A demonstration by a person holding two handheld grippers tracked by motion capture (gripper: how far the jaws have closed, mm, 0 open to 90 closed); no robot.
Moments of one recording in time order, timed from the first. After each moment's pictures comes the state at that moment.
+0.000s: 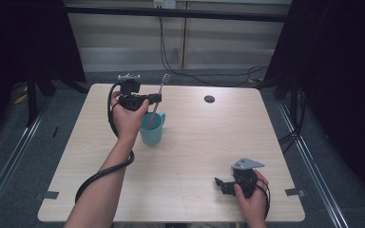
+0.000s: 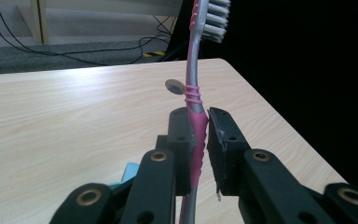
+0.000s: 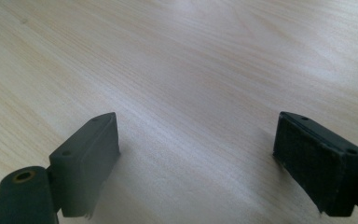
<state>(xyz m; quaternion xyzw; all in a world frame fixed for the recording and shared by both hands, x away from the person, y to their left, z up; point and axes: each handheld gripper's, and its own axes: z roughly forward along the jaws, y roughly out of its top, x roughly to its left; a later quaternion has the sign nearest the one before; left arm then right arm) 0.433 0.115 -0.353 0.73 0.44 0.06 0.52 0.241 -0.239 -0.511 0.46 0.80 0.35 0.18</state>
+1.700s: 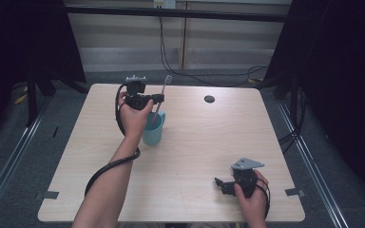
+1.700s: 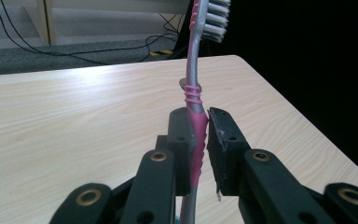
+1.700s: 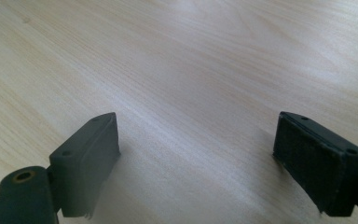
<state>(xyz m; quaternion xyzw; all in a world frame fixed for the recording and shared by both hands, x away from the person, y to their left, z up) 0.460 0.106 -0.381 0.73 0.44 0.08 0.51 0.242 -0.239 -0.511 0.46 0.80 0.35 0.18</state>
